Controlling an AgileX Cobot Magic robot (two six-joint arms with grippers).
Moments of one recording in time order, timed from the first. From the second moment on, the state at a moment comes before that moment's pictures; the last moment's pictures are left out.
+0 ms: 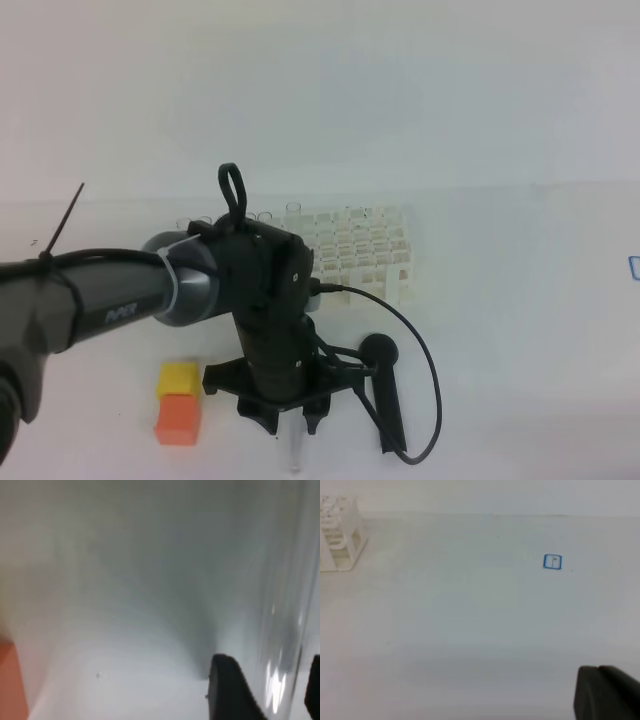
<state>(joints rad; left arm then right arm) -0.65 1.97 -1.29 0.02 0.87 -0.51 0.00 -0.01 0.02 0.11 0.36 -0.14</state>
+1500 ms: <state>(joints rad) -0.65 2.07 -1.32 0.04 0.95 -0.47 0.00 -0.01 0.02 0.11 0.36 -0.14</state>
